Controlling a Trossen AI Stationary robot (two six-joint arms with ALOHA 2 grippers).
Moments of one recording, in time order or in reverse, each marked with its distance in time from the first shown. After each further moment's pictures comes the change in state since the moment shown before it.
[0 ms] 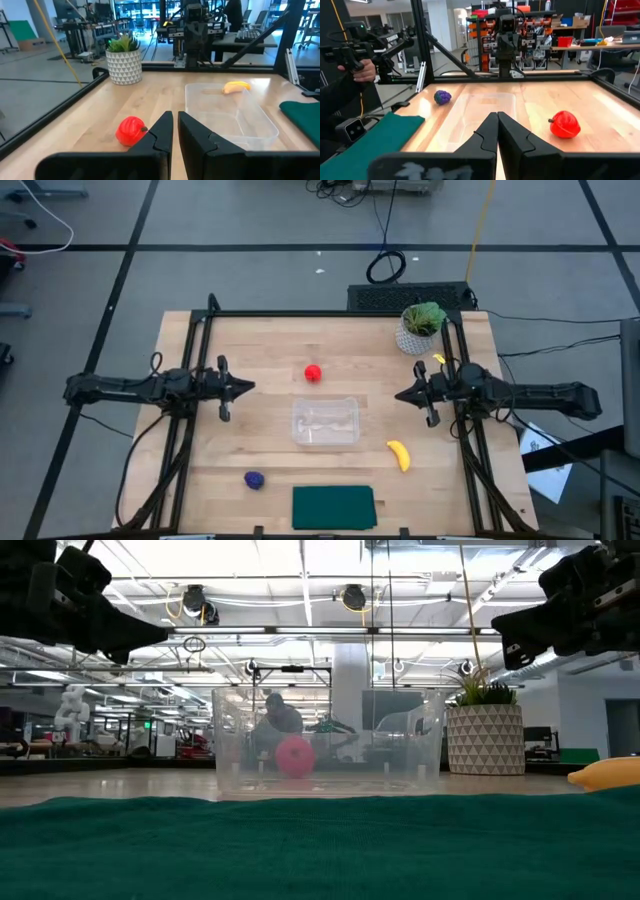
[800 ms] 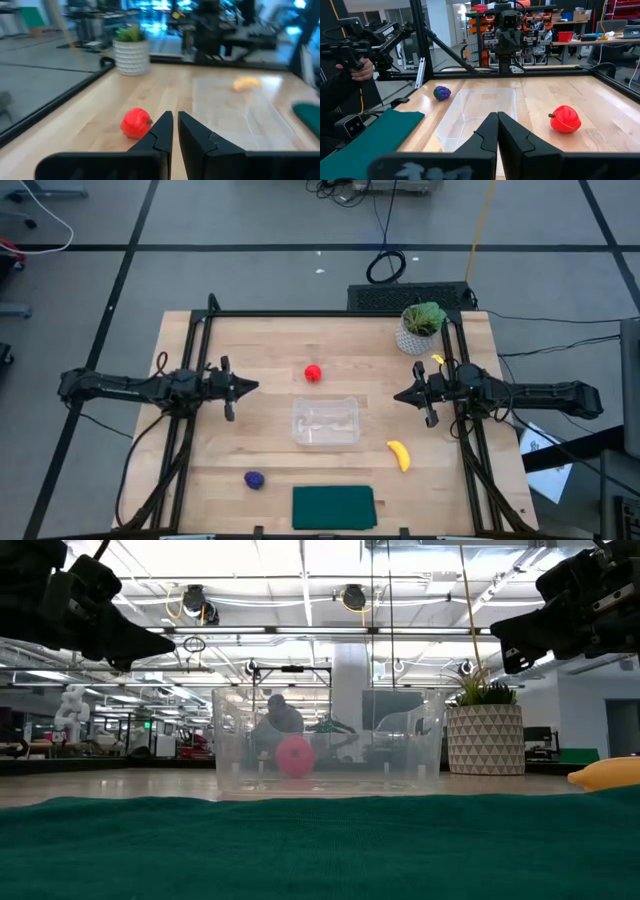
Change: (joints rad) left arm -0.001 0.118 -0.001 0.081 -0.065 -0.058; right arm 0.000 0.021 0.000 0.001 0.000 0.001
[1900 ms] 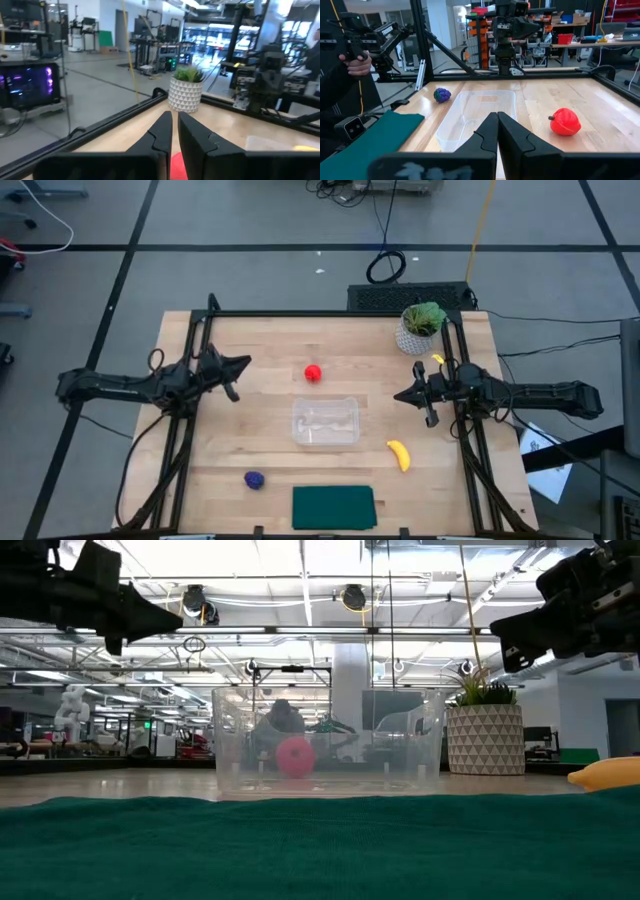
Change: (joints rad) left arm 0.035 0.045 0.064 0.136 -0.270 -0.050; right arm 0.000 0.000 0.000 0.015 0.000 0.000
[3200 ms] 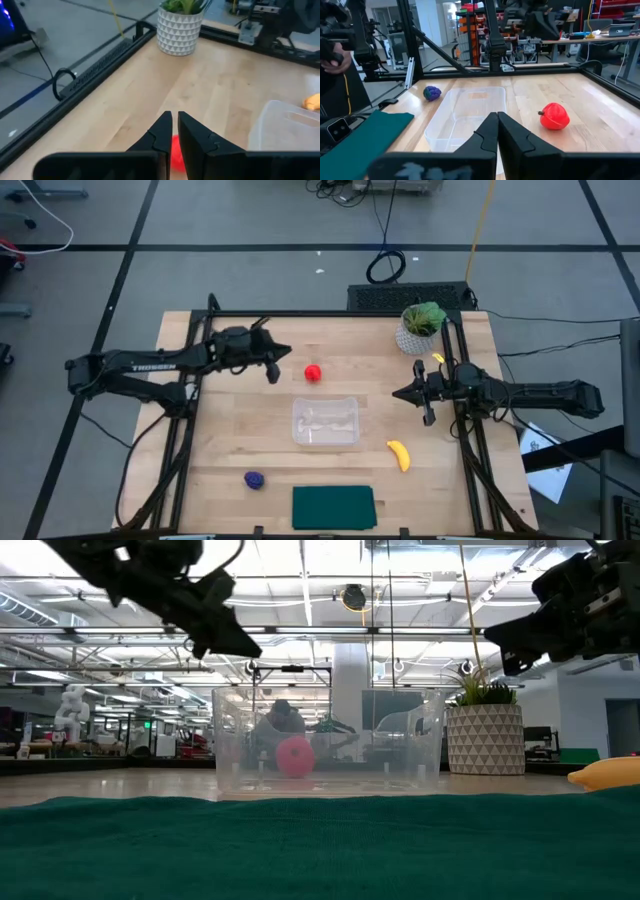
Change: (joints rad) left arm 0.340 0.781 0.536 -0.208 0.468 -0.003; right arm 0.000 0.030 0.000 0.006 0.052 0.000
